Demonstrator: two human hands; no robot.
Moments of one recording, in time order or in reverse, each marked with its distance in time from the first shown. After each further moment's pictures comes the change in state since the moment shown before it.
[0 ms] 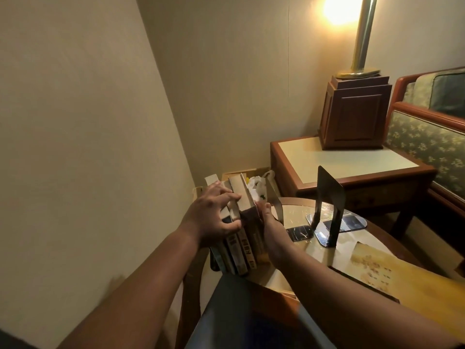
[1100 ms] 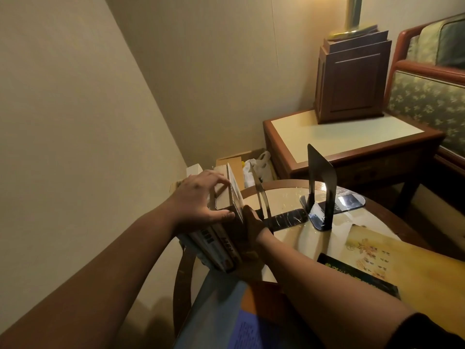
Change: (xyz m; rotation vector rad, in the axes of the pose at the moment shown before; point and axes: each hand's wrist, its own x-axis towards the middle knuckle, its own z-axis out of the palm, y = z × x) left_hand 0.032 0.019 -0.012 0.044 -0.201 0.067; right_hand 0.070 0.058 -0.007 0.228 0.003 0.351
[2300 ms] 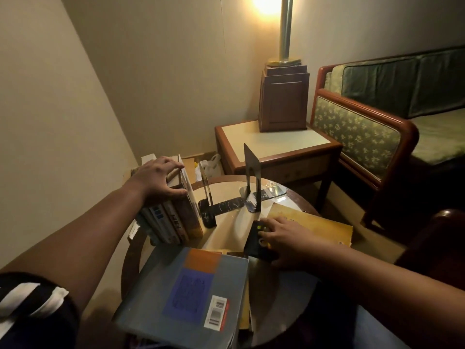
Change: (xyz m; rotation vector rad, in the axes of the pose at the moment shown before) left_hand 0.004 0.016 0.004 0.100 0.014 -0.082; right_hand -0.215 -0.007 -0.160 -2.087 0.085 -0.442
